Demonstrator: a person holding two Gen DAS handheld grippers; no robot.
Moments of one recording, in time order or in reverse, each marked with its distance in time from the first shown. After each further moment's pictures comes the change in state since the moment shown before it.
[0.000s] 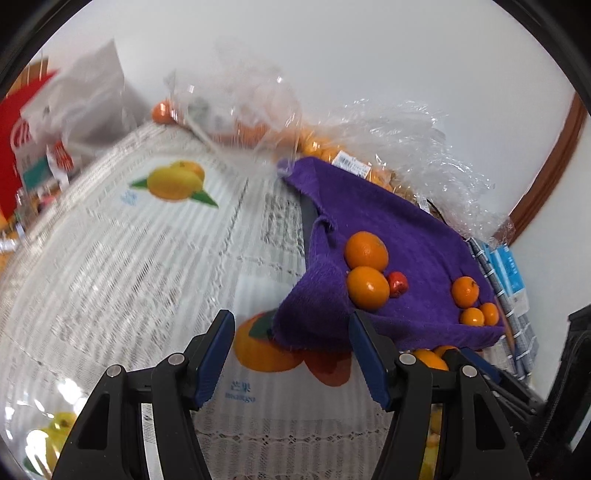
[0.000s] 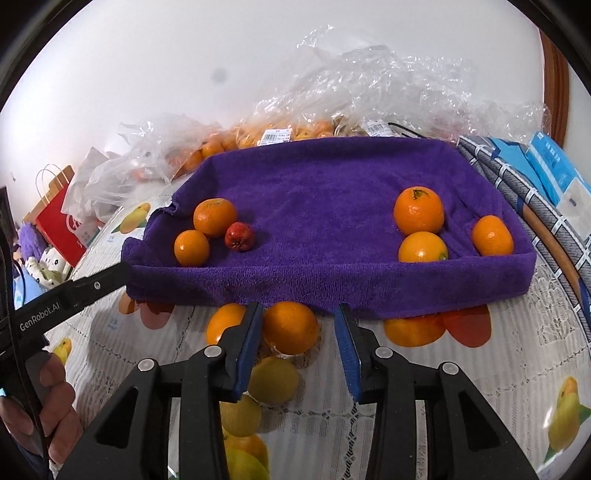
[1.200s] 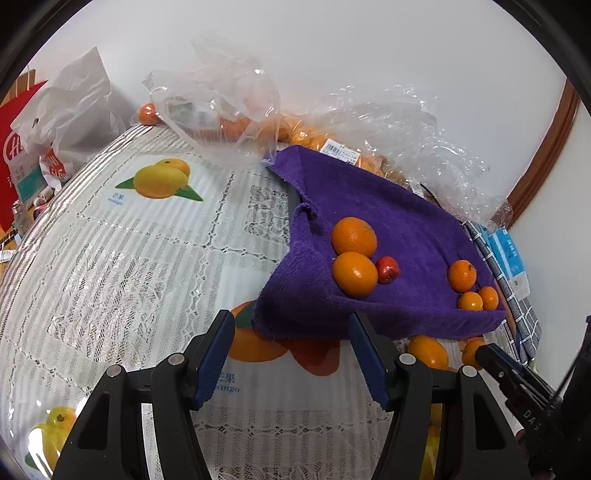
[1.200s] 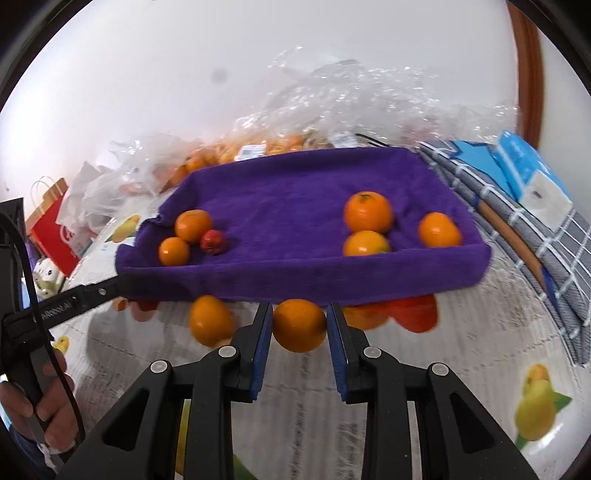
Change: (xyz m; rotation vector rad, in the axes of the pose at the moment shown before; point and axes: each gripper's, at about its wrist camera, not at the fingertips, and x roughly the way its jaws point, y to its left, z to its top) left arm -0.001 -0.017 -0.005 0.070 0.018 0.017; right arm -0.032 -0.027 -0.013 0.031 -0.048 -0.078
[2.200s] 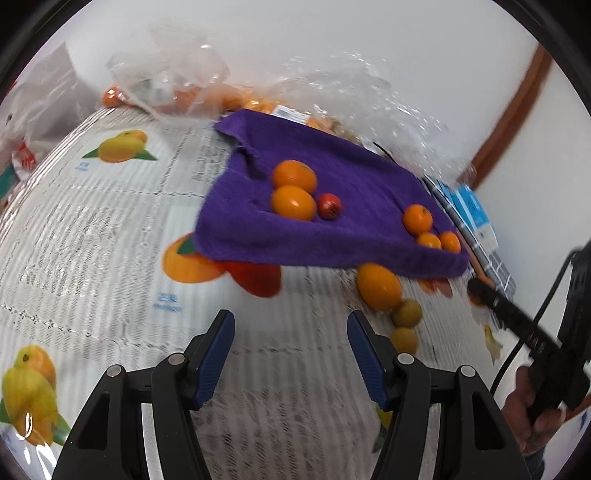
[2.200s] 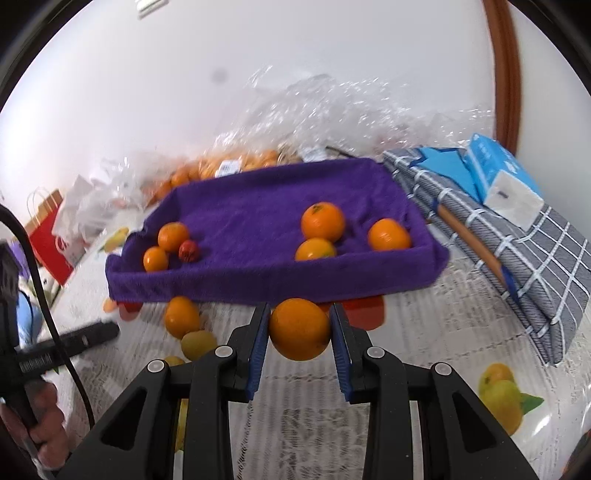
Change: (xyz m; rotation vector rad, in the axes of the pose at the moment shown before) left arm -0.012 -0.022 -0.041 0.091 0.086 -0.116; right arm -0.029 -0.033 0.000 0.026 -0.060 -0.013
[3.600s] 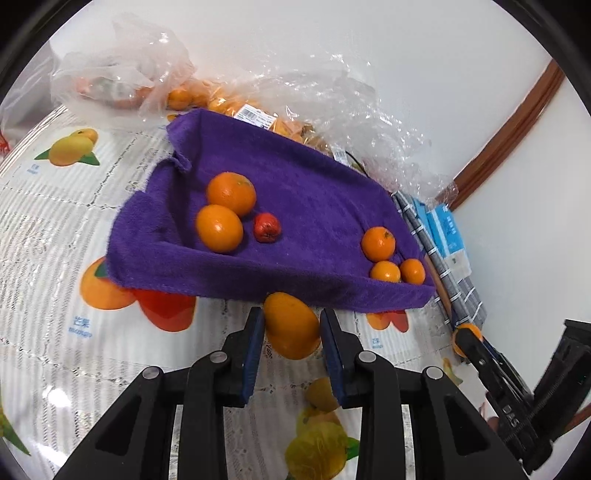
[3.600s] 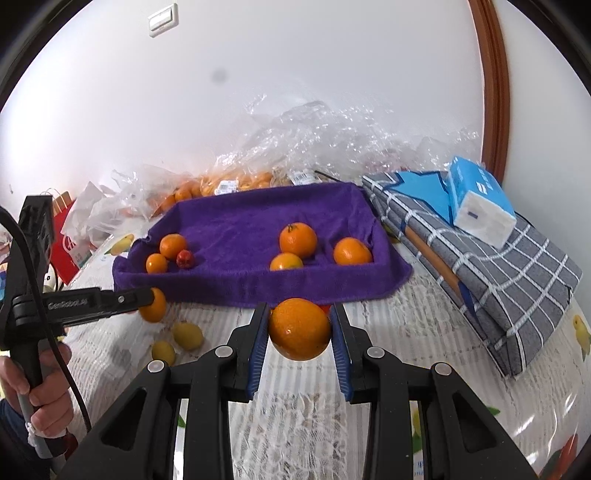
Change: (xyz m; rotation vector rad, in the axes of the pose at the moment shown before) left arm 0.017 -0.034 0.030 -0.109 0.007 -0.114; right arm -0.031 -0.022 -0.001 -0.058 -0.079 0.012
